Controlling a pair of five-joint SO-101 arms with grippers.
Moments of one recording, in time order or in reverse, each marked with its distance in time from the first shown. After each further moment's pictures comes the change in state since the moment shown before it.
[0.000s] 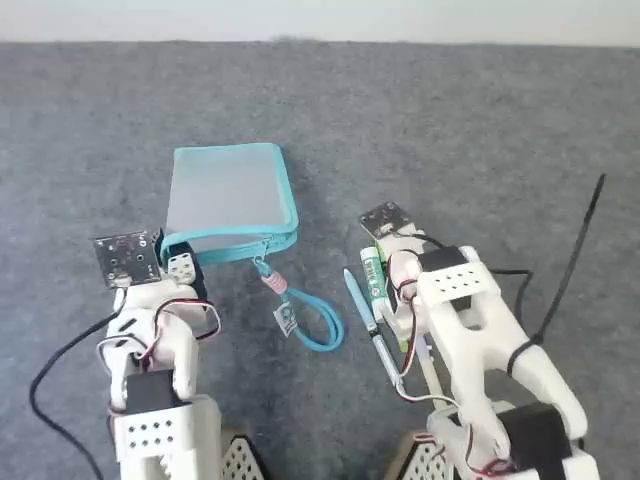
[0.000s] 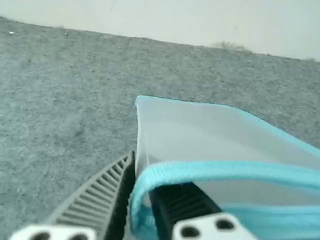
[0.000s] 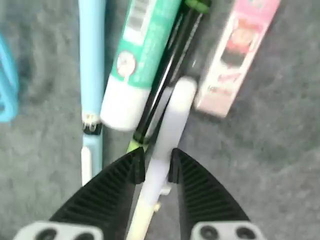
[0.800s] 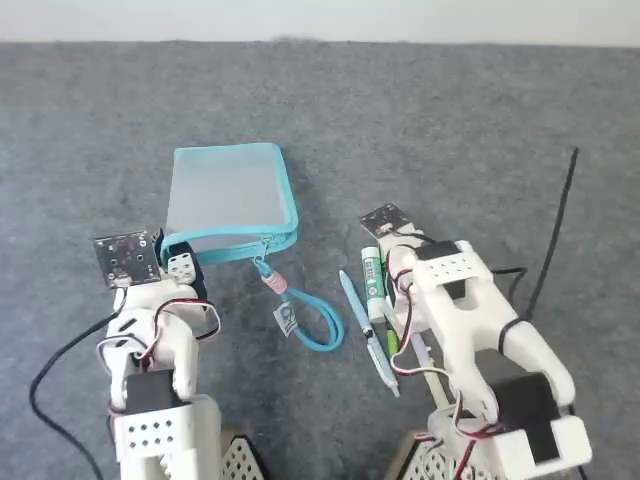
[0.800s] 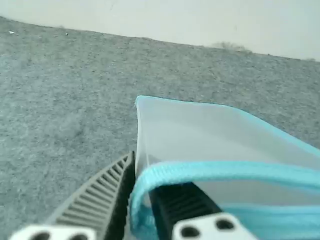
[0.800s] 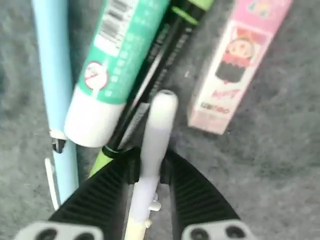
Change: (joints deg) left arm 0.0 0.0 0.0 0.0 0.0; right arm 1.8 8.9 -2.4 -2.7 0.7
